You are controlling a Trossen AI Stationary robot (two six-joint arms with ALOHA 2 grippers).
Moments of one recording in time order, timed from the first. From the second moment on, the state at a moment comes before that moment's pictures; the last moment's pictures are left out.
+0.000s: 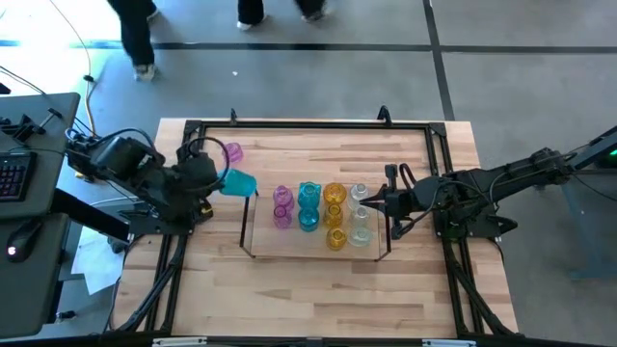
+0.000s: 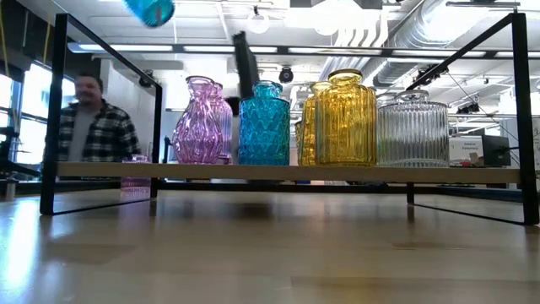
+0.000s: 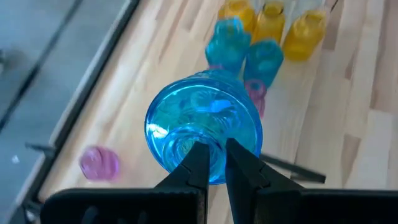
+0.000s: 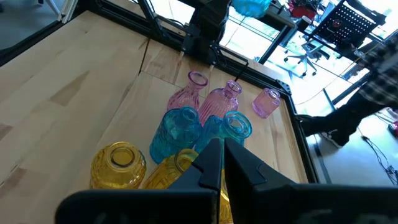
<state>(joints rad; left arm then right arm) -0.44 1.19 1.66 -1.57 -0.54 -0.61 0.29 0.96 0.87 -0.32 0.33 -0.32</state>
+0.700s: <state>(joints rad) -0.31 1.70 2.08 -1.57 -0.33 -0.17 0.29 0.96 0.87 -0.32 0.33 -0.32</state>
